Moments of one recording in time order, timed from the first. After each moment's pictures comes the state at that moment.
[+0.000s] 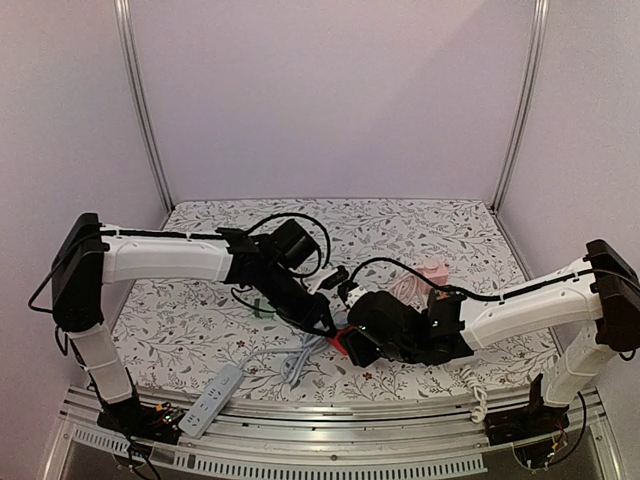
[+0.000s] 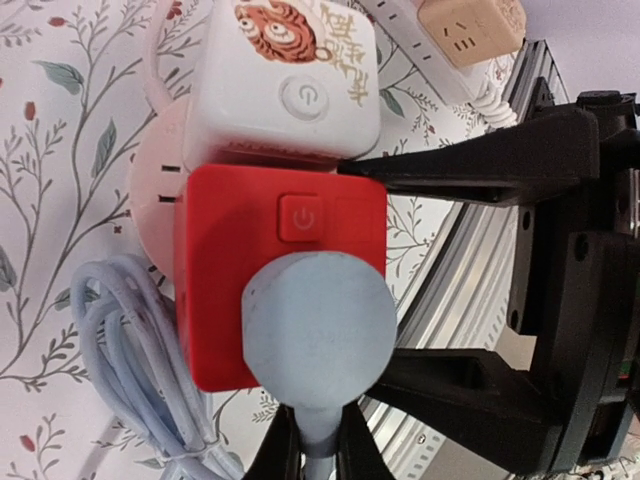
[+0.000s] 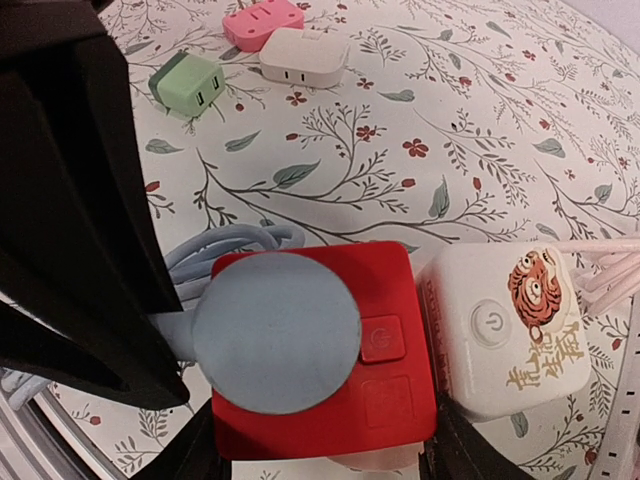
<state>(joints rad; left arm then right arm) -0.94 1.80 1.28 -0.54 0.50 -0.35 1.24 1.63 0.94 -0.18 0.46 0.43</state>
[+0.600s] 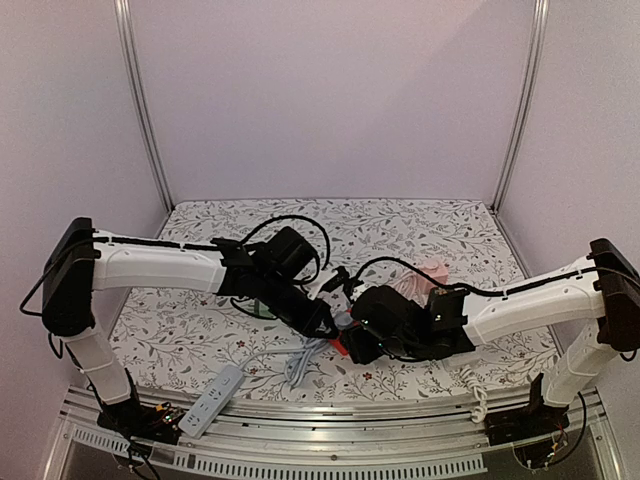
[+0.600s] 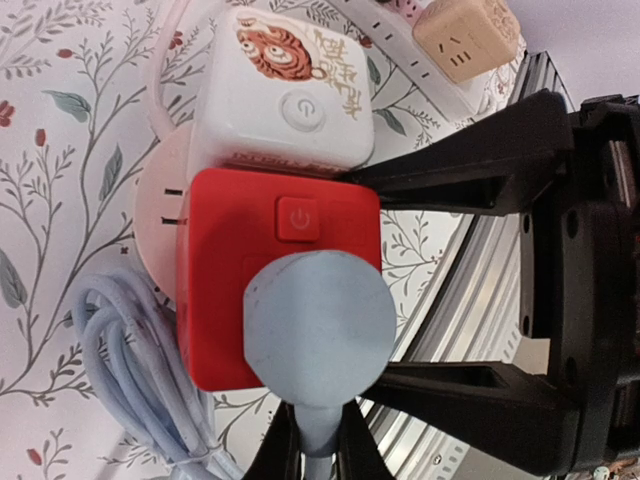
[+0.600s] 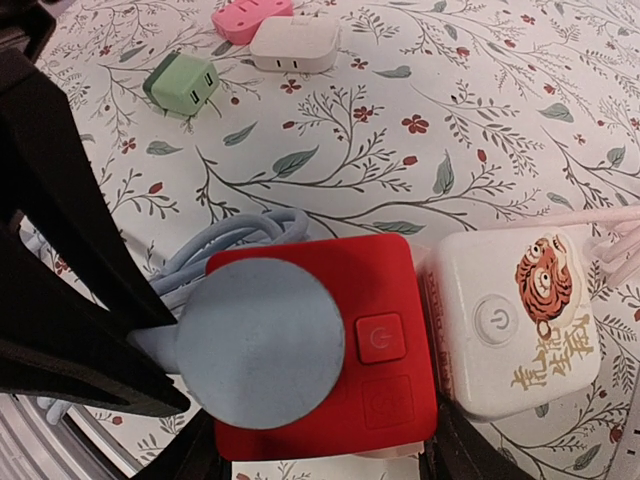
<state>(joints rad) -0.98 1.75 1.18 -0.41 0.41 -0.36 1.22 1.62 0.94 -0.22 0.39 0.53</state>
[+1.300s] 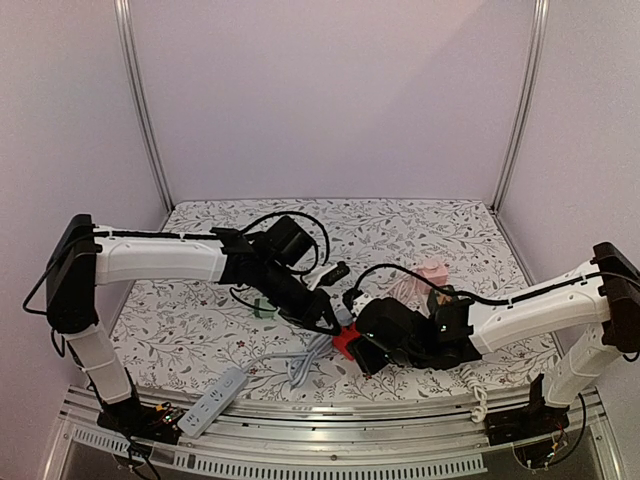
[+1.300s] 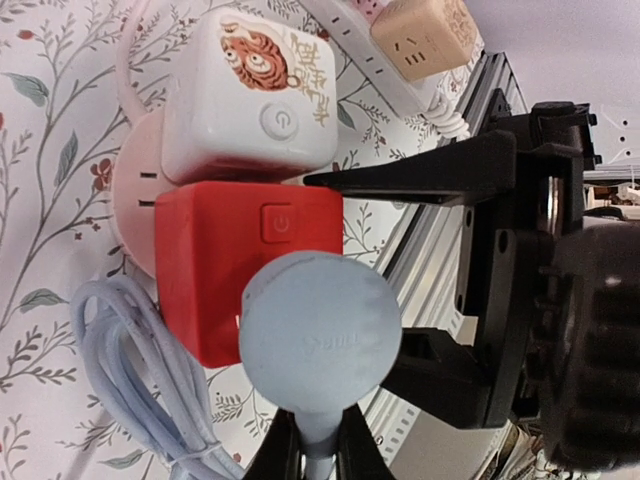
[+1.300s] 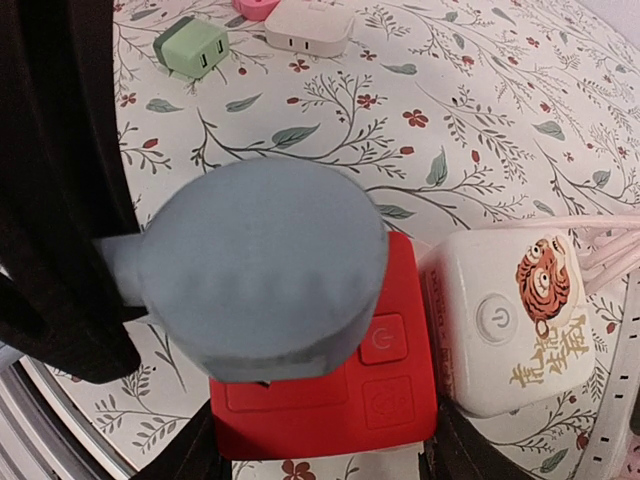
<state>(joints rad) -0.93 1.77 1.25 -0.48 0.57 -0.42 1.26 1.59 0.89 -0.21 0.44 0.41</state>
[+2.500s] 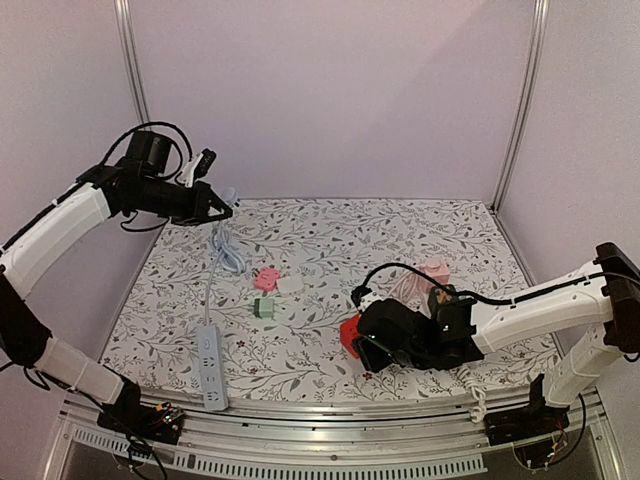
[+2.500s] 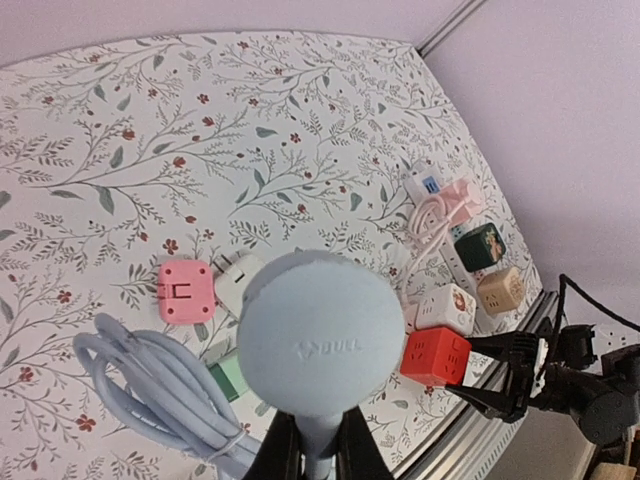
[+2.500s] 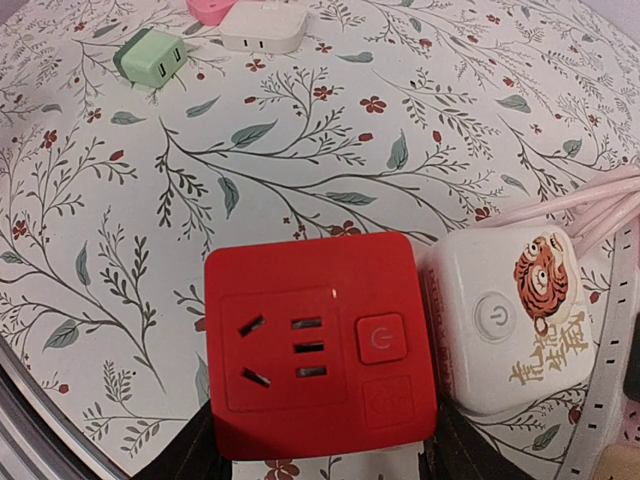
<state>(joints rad) -0.34 1.38 1.35 -0.72 0.48 -0.25 1.26 1.57 0.88 -0.26 0.50 0.50</state>
